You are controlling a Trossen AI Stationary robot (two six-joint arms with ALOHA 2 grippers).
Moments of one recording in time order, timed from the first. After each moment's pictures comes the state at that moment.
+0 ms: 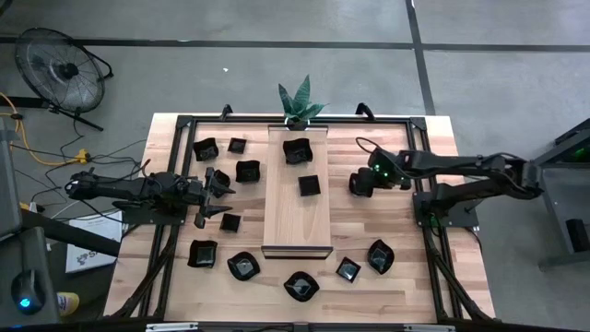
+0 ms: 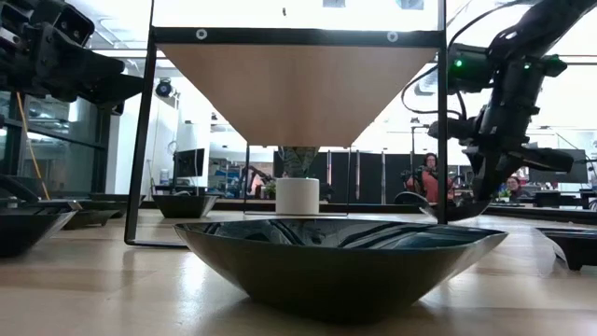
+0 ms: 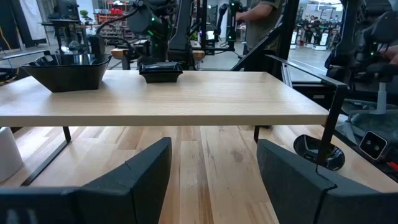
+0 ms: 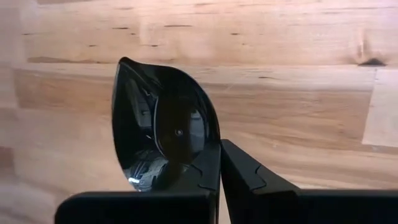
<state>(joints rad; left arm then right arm) -0.12 0.05 0.01 0.02 -0.04 -0.03 -0.39 1.12 0.52 -0.60 0.01 1.20</state>
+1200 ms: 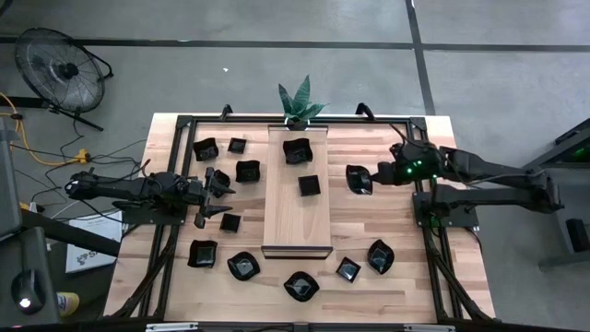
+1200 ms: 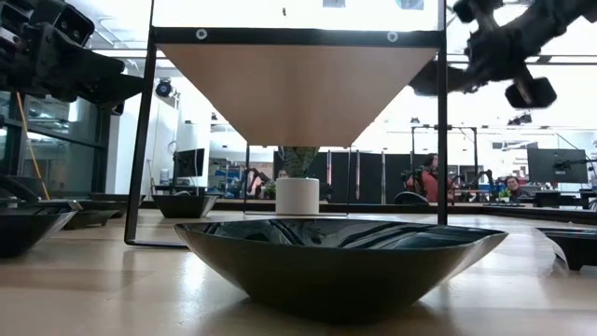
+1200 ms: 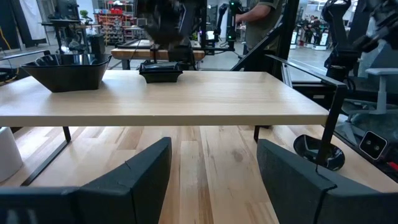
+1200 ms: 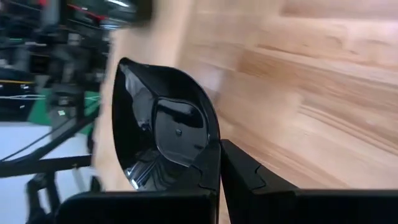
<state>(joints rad) -0.12 0.05 0.01 0.02 -0.04 -0.03 -0.24 0.68 0.67 -0.62 -0.11 1.15</state>
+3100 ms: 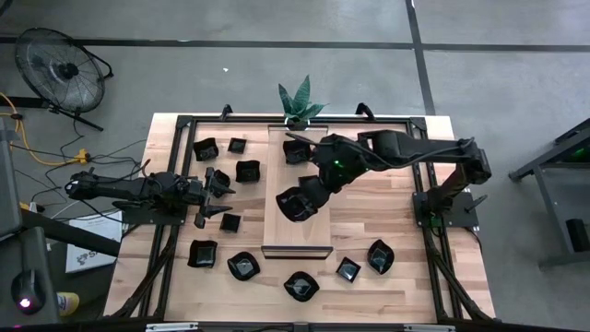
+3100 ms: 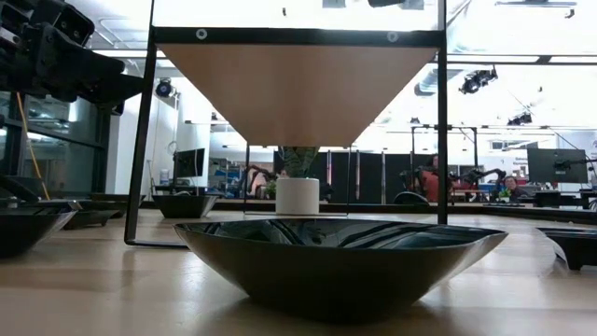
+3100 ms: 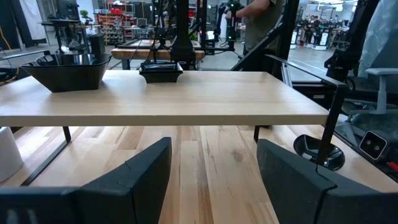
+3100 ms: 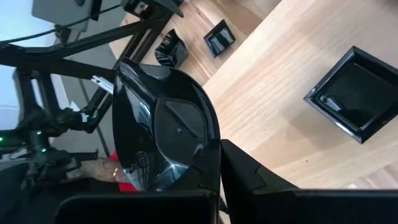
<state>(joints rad) -0.12 0.05 0.01 0.02 -0.04 -0.03 0.04 1.66 1.82 -0.96 -0.18 0.91</state>
